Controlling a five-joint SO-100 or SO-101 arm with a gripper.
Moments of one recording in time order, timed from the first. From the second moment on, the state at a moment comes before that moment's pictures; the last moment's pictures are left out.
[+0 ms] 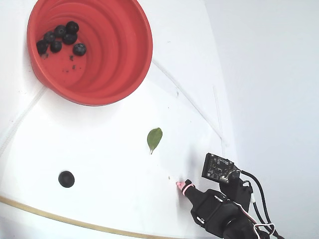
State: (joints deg) arm 31.5 79.5 119.7 -2.1 -113.7
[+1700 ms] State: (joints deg) arm 12.0 109.2 128.1 15.1 -111.1
